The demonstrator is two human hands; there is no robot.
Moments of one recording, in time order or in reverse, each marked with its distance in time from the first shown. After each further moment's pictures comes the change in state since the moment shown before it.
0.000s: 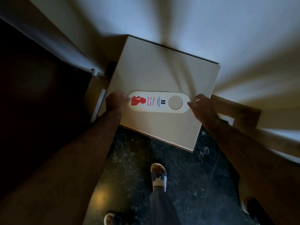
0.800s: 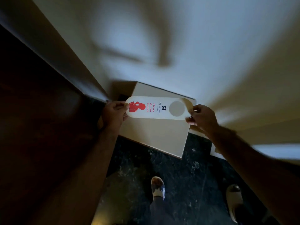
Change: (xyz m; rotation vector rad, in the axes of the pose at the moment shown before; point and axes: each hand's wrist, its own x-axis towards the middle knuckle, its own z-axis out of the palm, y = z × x) left_hand -0.156 0.081 -0.213 -0.781 0.041 0.002; right_hand -0.112 -0.112 -0.225 0.674 -0.032 0.259
